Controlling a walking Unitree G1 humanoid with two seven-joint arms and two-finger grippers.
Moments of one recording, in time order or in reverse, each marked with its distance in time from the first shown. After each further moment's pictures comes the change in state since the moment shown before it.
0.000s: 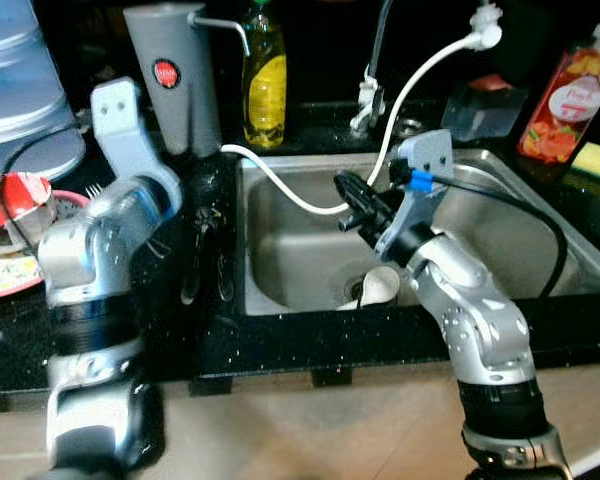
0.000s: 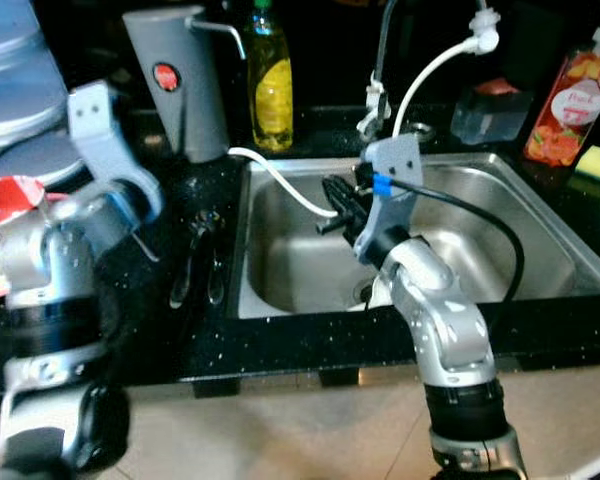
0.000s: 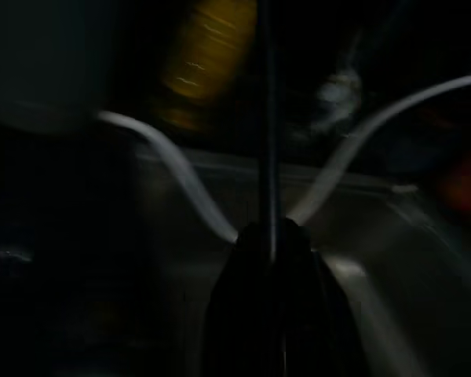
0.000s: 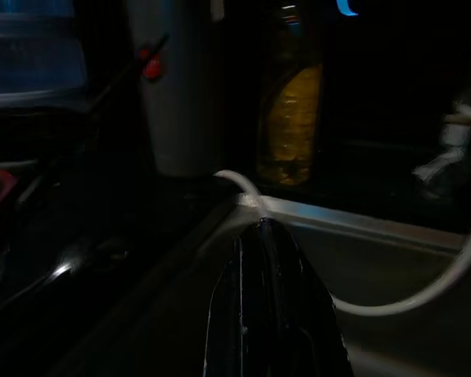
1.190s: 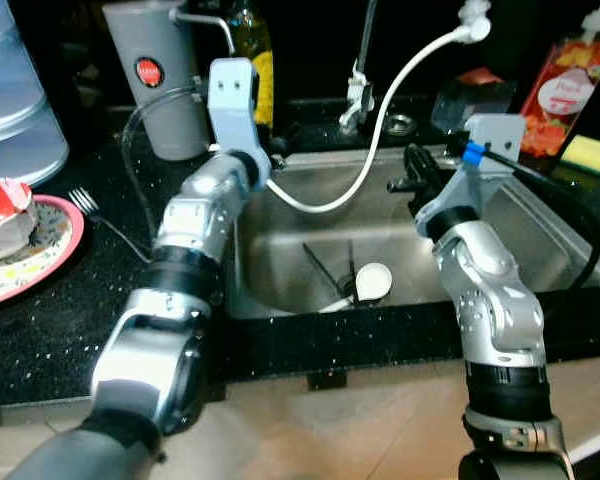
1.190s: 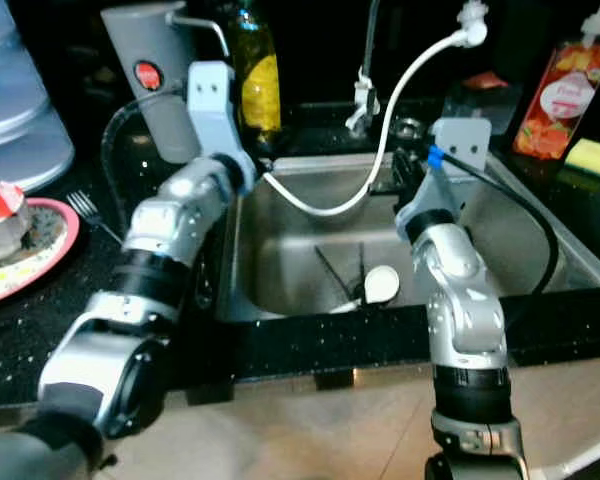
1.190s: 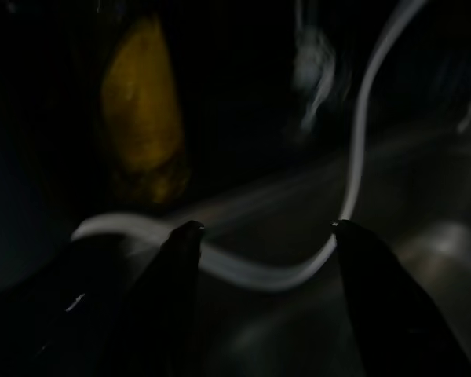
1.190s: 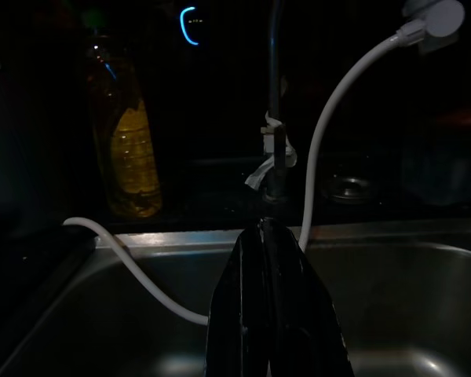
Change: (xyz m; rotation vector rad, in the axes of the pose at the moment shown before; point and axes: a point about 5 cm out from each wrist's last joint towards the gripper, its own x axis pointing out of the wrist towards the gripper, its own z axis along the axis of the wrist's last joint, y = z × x) left arm 0.044 -0.011 -0.031 0.625 -0.047 0.005; right arm -0.002 -0.038 0.009 -0.003 -0.081 -0.327
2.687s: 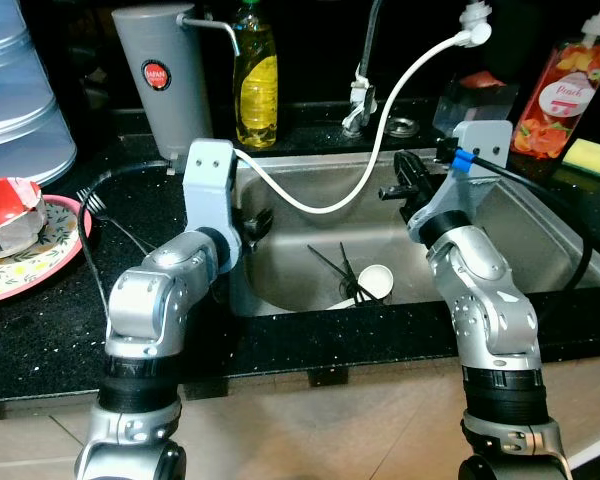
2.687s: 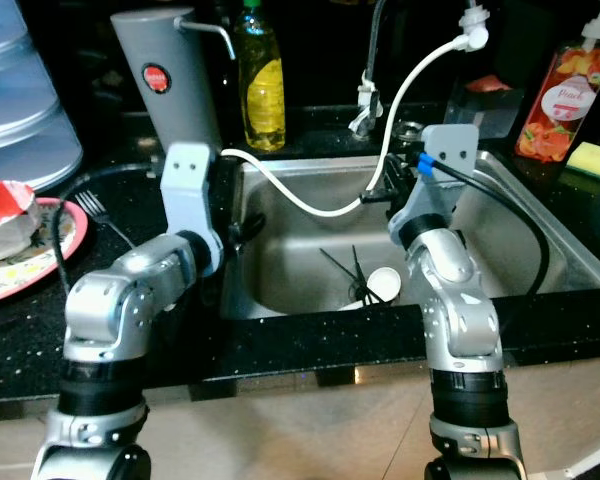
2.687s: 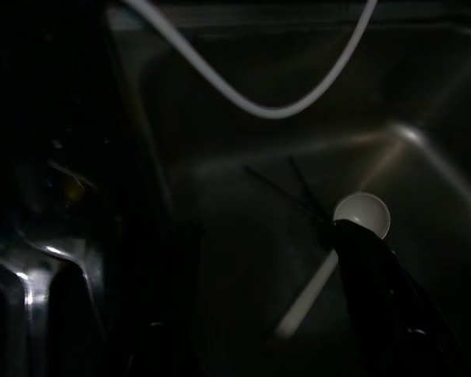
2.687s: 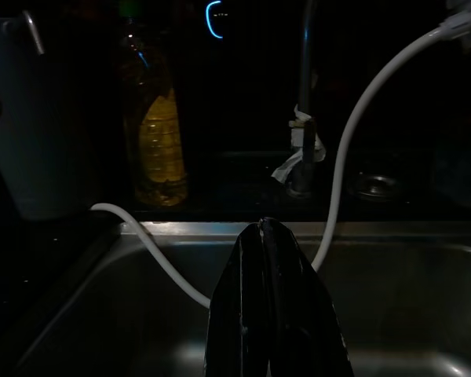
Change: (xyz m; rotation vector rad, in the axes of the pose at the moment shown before) left arm -0.058 -0.015 -0.047 -0.360 0.286 -0.012; right arm -0.001 0.006 -0.006 -0.011 0.022 0.051
